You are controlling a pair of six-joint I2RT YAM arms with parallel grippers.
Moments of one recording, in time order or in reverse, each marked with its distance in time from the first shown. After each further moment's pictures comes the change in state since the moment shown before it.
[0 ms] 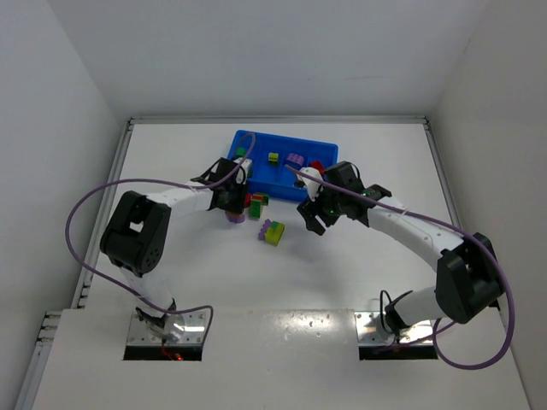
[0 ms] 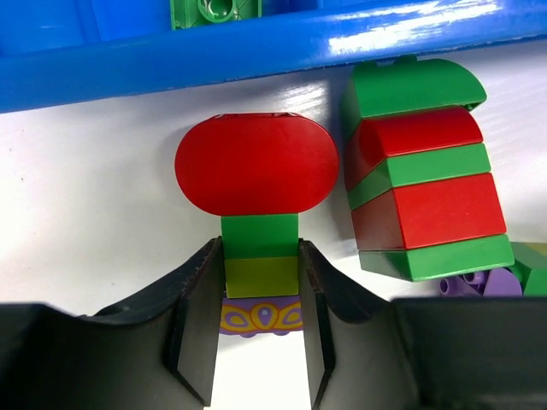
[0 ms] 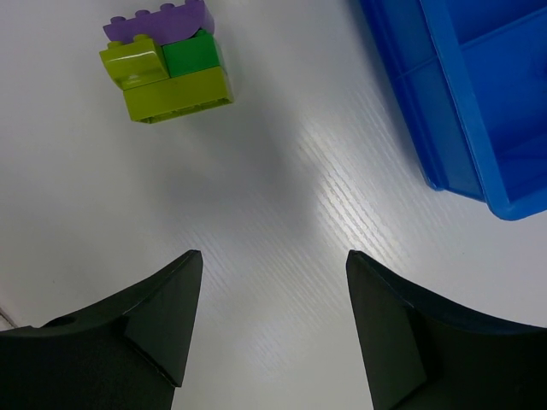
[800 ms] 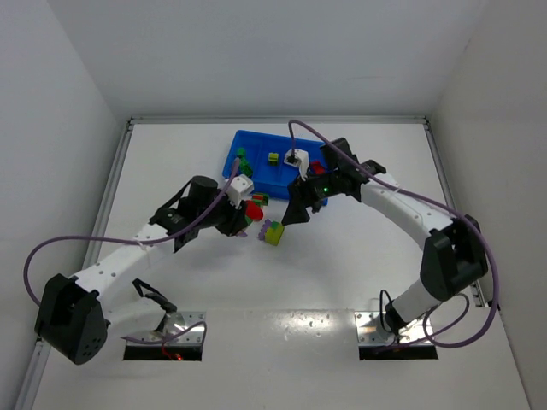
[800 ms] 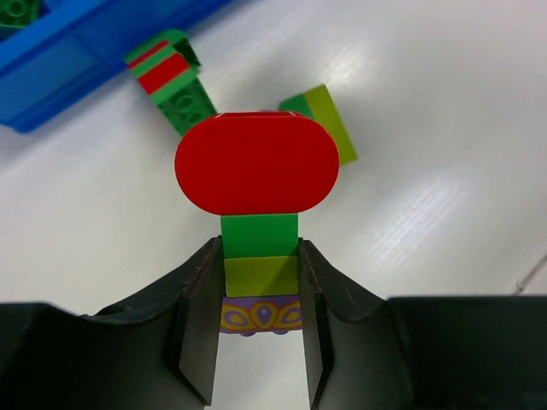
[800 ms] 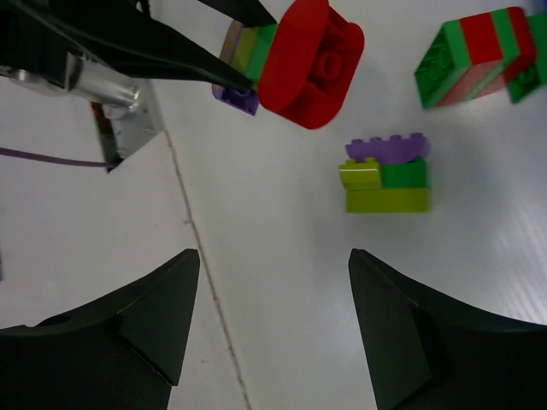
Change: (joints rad) left arm -0.084 -0.632 -0.286 -0.052 0.290 0.245; right arm -0.047 0.140 0.251 -0.104 -0.562 0.164
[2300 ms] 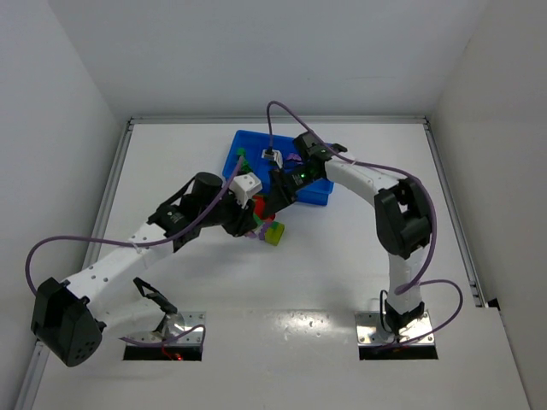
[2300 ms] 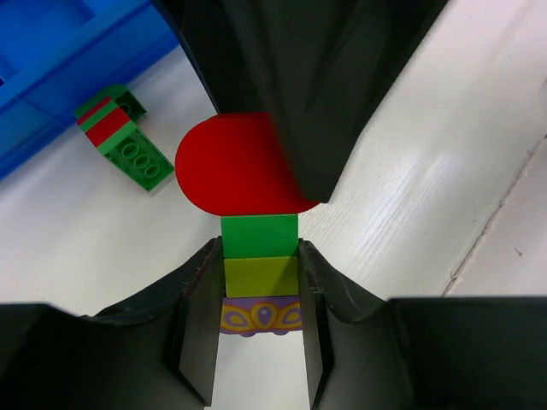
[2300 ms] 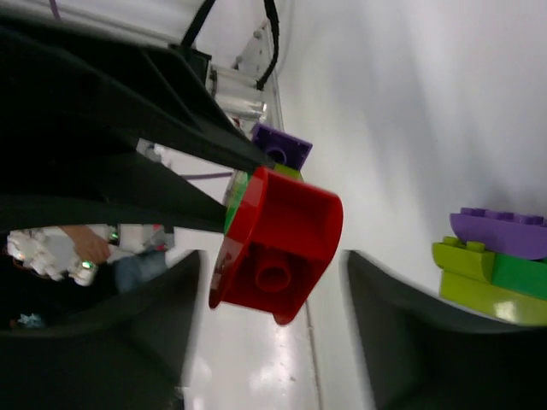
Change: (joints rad) left arm -0.085 -0.023 0.086 -0.066 0.063 -0.026; right arm 0.018 0.433 0.331 -0.126 -0.392 0.122
